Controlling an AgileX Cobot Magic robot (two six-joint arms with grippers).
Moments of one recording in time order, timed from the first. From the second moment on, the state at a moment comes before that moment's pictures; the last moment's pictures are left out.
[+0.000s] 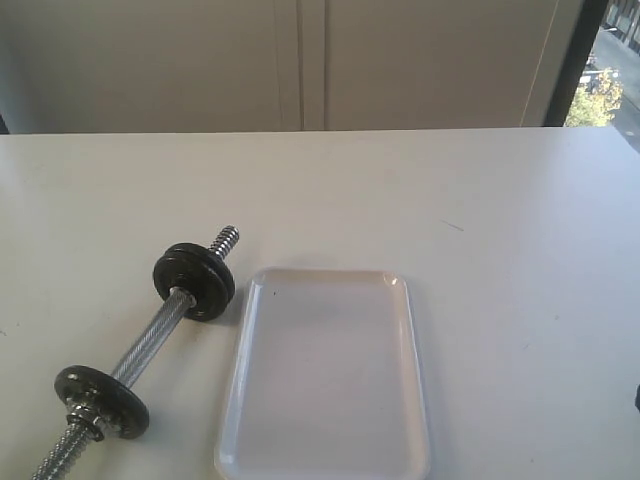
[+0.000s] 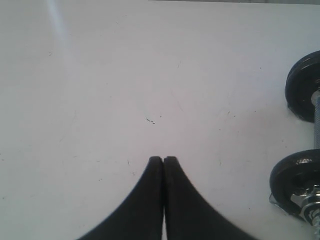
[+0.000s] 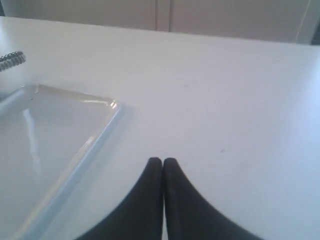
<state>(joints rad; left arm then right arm) 0.03 0.01 0.02 -0.07 0.39 0.02 0.17 0.01 -0.01 0.24 0.38 -0.27</state>
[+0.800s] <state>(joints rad) 0.03 0.01 0.02 -0.07 0.39 0.02 0.09 0.01 0.00 -0.04 0.27 -0.26</state>
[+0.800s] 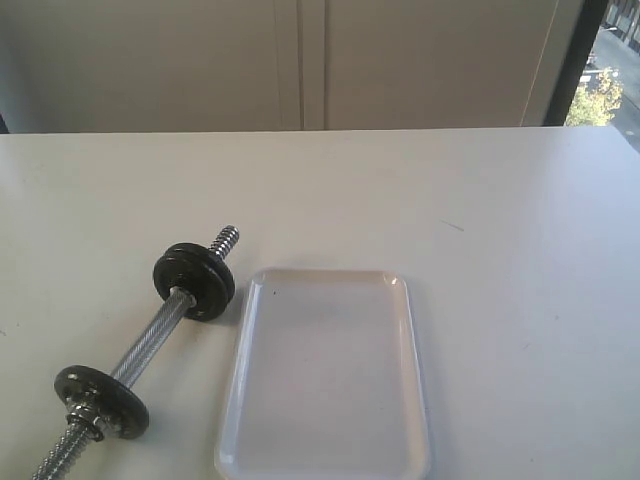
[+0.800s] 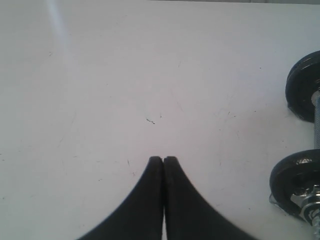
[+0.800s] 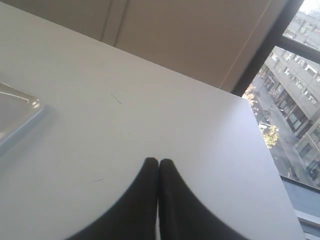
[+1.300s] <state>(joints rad) 0.03 0.01 0.02 -0.07 0.39 0.02 0.00 0.01 0.00 -0.03 0.27 -0.26</state>
